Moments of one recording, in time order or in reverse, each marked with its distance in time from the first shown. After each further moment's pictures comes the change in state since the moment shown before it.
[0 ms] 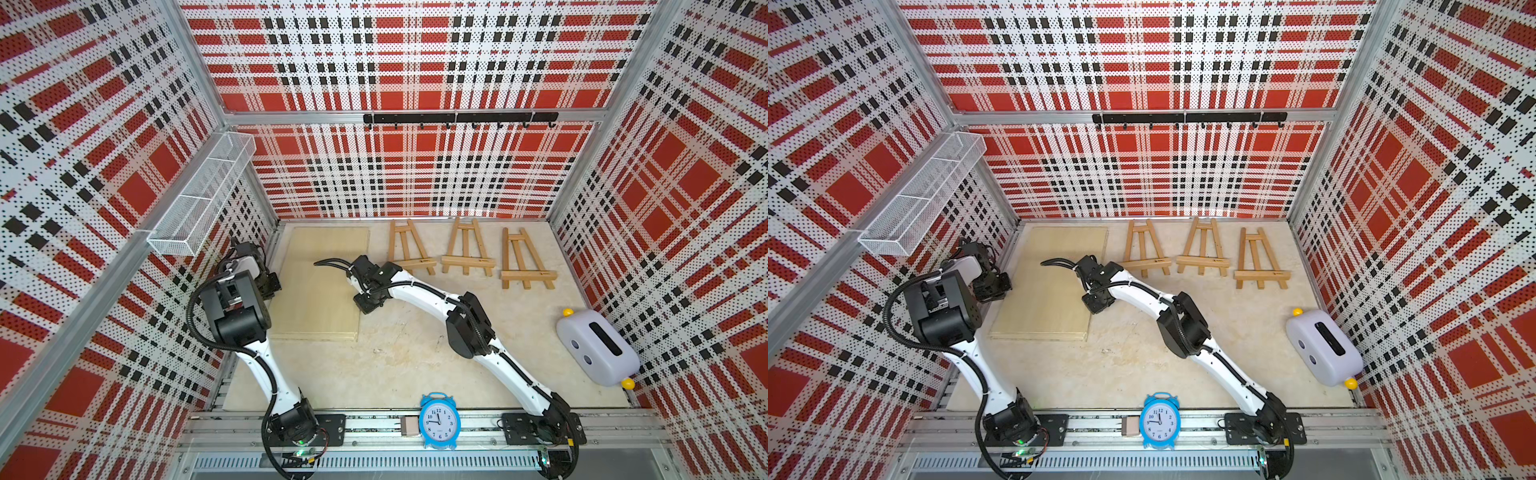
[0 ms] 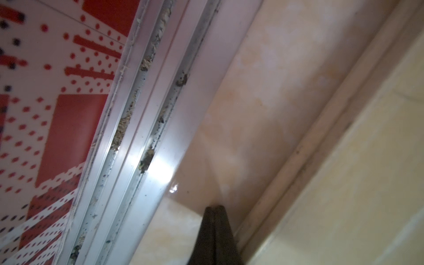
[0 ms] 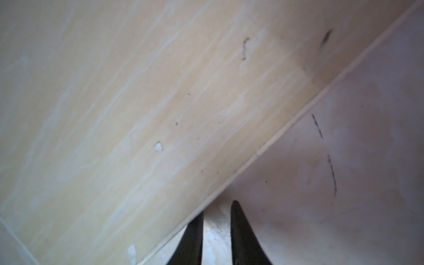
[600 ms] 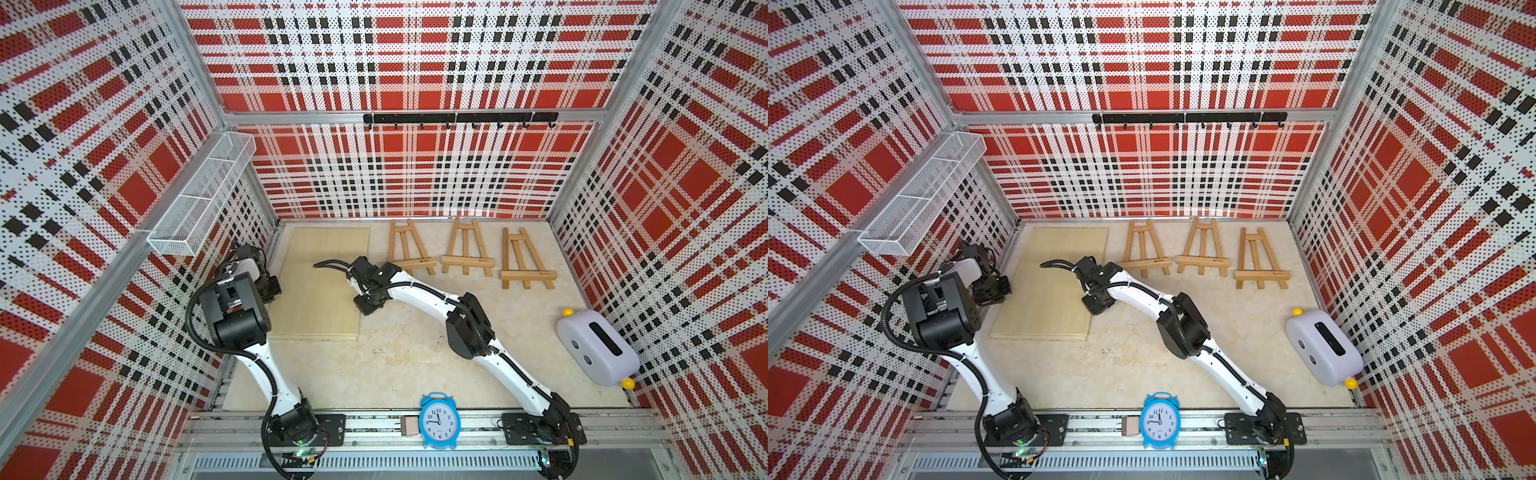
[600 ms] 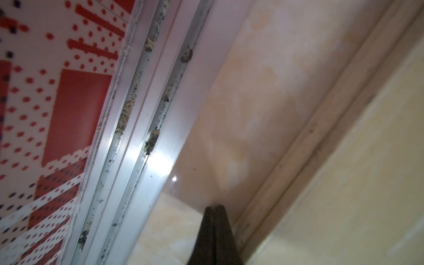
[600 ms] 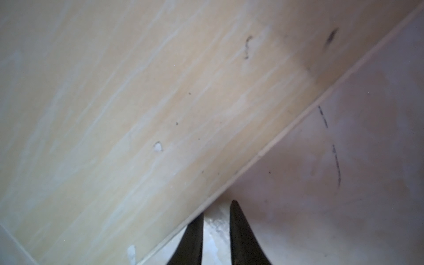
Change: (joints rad) left arm -0.002 -0.035 -0.058 -0.005 -0.019 0.010; right arm 0.010 -0.003 0.003 -0.031 0.011 -0.002
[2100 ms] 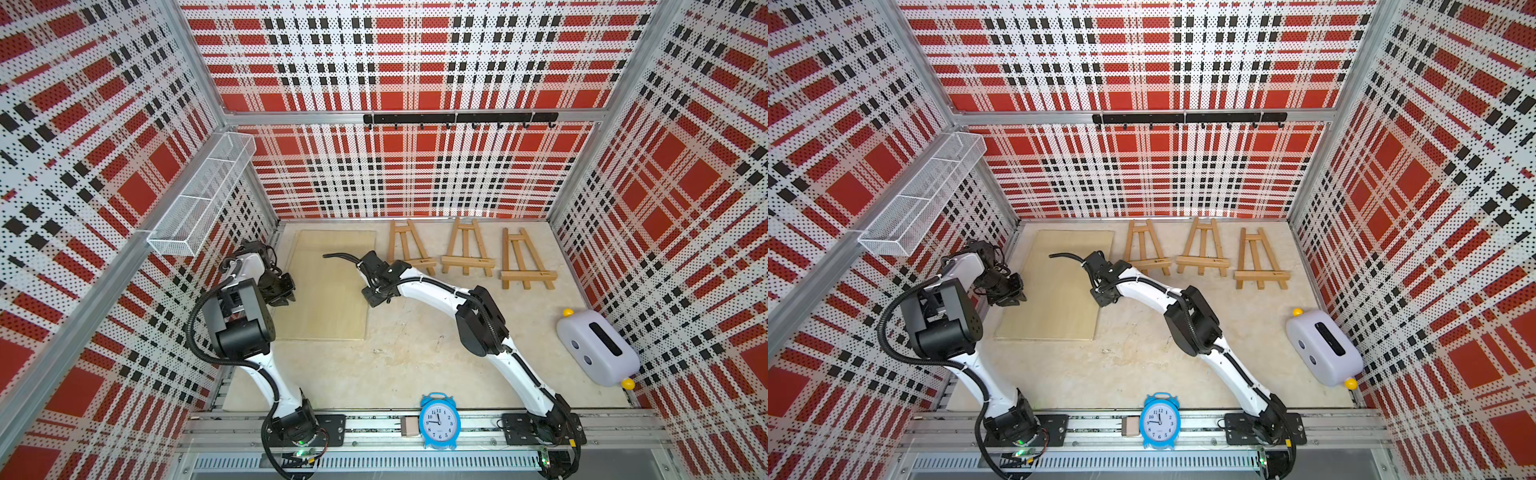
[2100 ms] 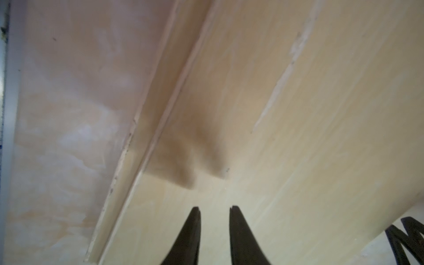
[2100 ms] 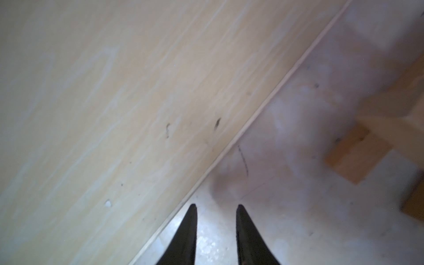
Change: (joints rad) left arm -0.042 -0.116 0.039 -0.246 0.254 -0.091; right arm -0.059 -0.155 -0.220 0.190 0.180 0.000
